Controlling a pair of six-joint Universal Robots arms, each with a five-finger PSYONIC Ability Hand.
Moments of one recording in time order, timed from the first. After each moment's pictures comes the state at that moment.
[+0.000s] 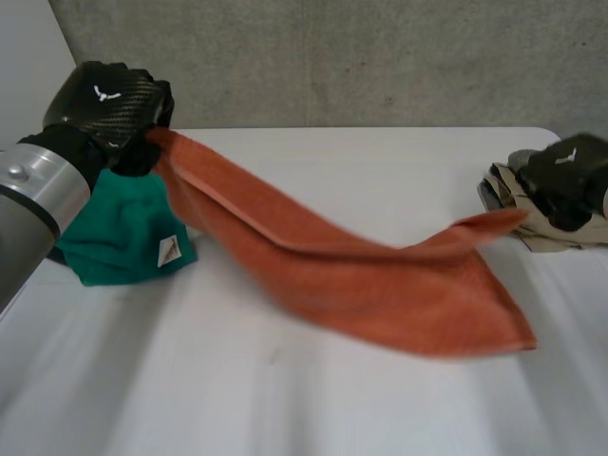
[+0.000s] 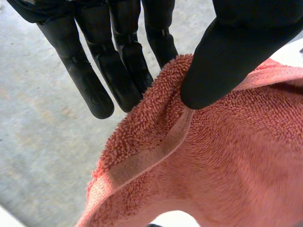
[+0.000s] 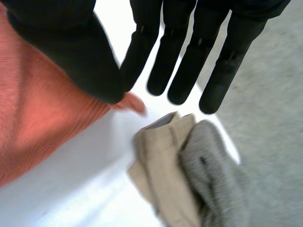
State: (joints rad) left arm 4.43 -1.61 -1.55 3.24 -1.34 3.55; right arm 1.64 -1.29 1.28 0.45 1.33 2.31; left_hand 1.11 1.20 1.20 1.20 0.98; right_hand 1.12 1.12 1.11 1.11 0.94
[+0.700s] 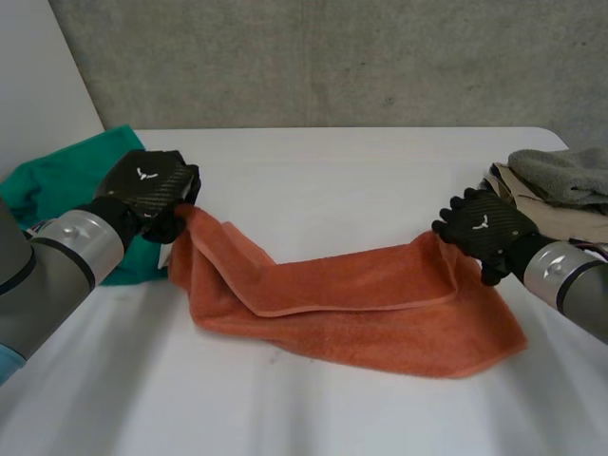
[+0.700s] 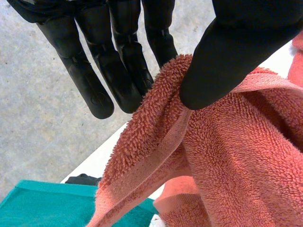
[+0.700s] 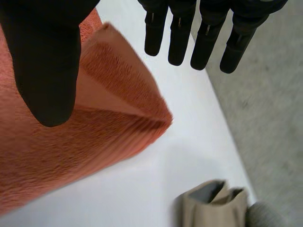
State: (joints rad) left arm 4.44 -1.74 -1.65 3.23 -1.31 3.55; right arm 1.67 -1.18 1.65 -0.10 1.03 2.11; left_hand 1.11 1.20 1.20 1.20 0.98; right_hand 0.41 0.41 0.40 0.38 0.19
